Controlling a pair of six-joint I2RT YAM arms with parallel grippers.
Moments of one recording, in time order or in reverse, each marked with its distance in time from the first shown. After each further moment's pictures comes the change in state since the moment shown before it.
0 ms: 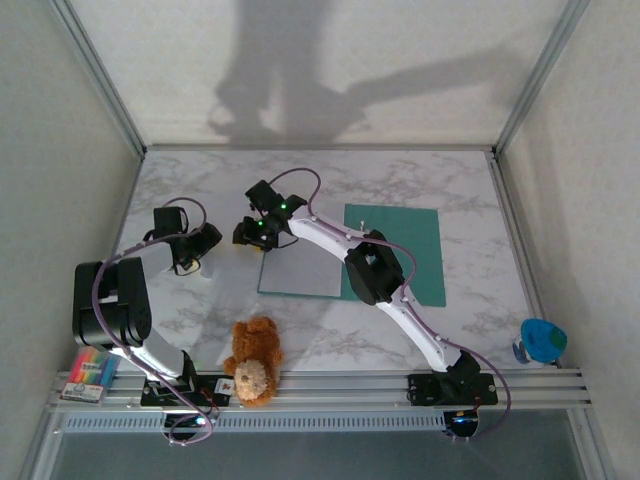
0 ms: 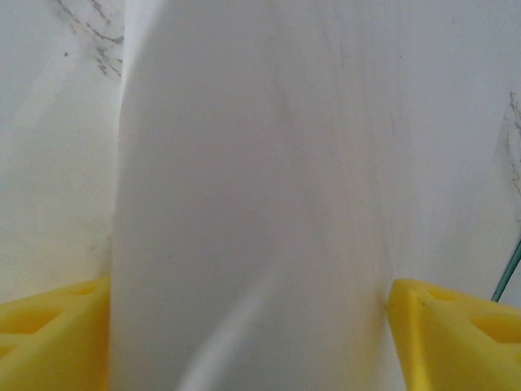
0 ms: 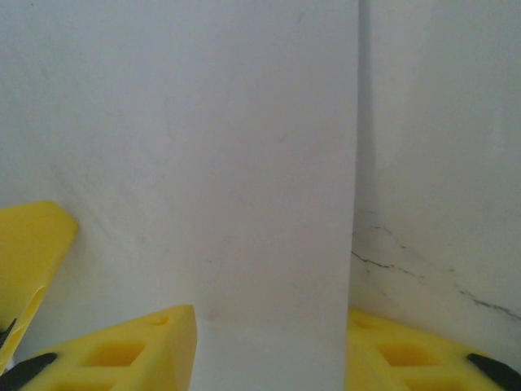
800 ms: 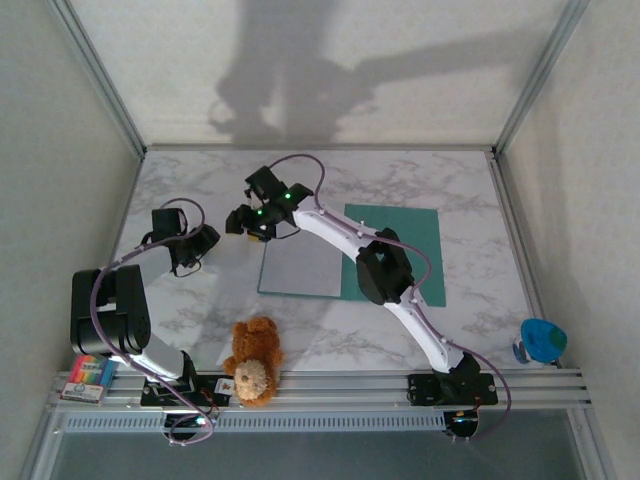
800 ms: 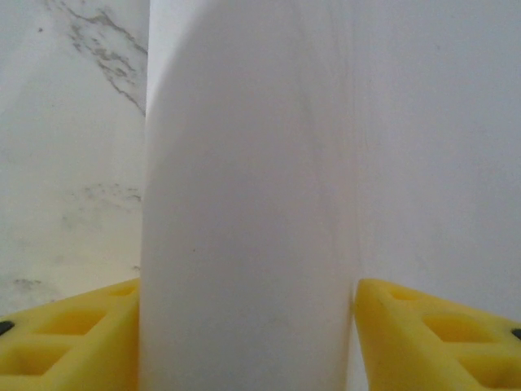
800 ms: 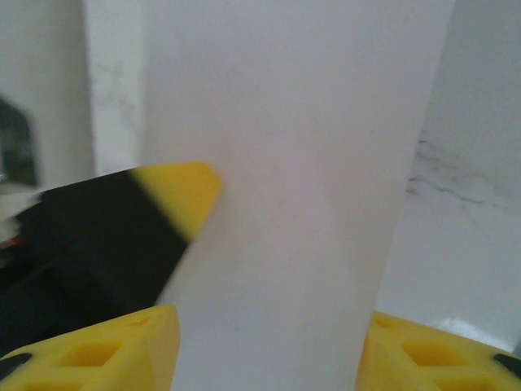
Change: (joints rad) left arm 0.000 -0.051 -0.028 0.016 0.050 -0.056; right arm 0.000 -0.145 -0.032 -0.018 -0.051 -0.049
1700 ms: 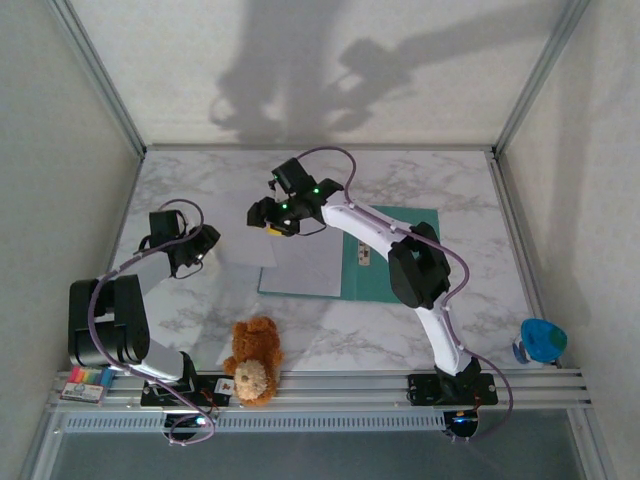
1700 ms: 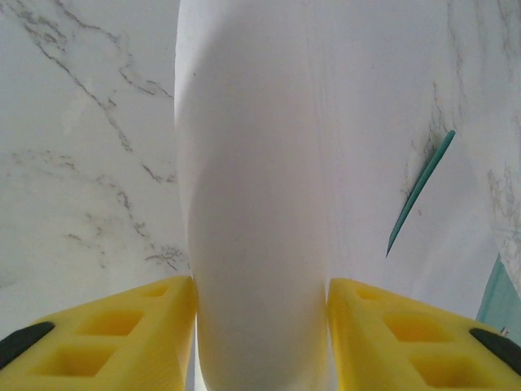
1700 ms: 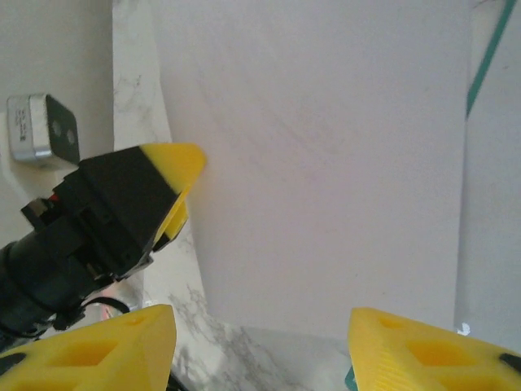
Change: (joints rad) left arm 0.000 -0.060 -0.043 0.052 0.083 -0.071; right arm -0.065 -0.307 -0.420 0.123 0.018 -0.016
